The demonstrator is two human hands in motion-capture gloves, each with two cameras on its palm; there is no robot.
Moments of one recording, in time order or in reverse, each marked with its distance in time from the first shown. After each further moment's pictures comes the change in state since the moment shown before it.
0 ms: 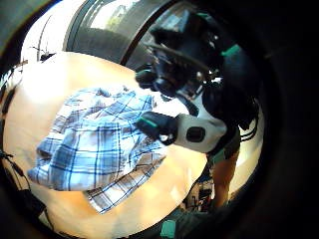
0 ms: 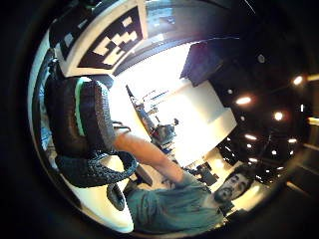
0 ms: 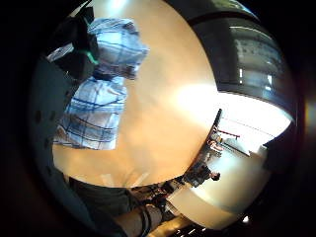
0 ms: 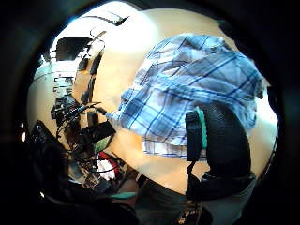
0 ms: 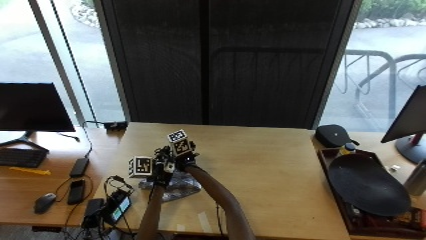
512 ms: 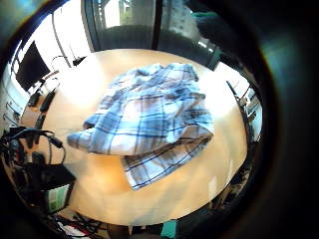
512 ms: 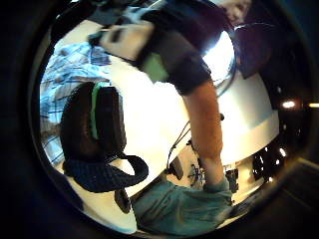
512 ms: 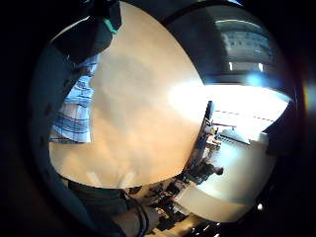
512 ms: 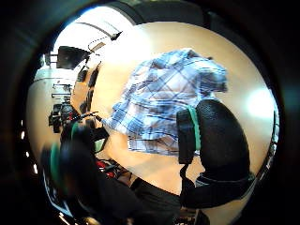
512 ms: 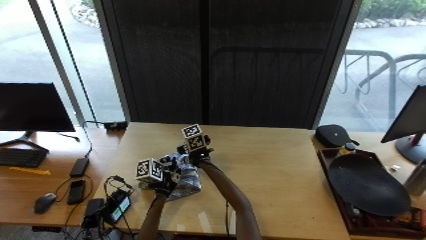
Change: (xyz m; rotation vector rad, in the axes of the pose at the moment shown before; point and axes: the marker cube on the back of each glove) left arm -0.001 0.048 0.013 -0.168 -0.626 -0.121; right arm 0.060 0.032 -0.024 0.081 0.037 0.119
